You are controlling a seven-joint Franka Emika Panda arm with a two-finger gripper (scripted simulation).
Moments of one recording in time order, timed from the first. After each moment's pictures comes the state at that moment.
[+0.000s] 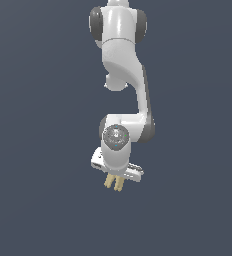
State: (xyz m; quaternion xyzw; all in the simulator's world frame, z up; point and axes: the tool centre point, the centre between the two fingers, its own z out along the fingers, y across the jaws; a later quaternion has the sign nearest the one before) arm 0.110 0.000 0.045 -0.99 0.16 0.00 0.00
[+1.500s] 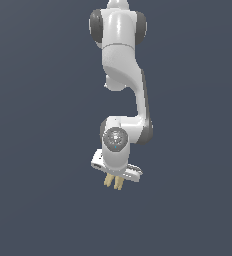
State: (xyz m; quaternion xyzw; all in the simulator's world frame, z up) arm 0.105 -0.001 0.026 -0.99 0.16 0.00 0.00
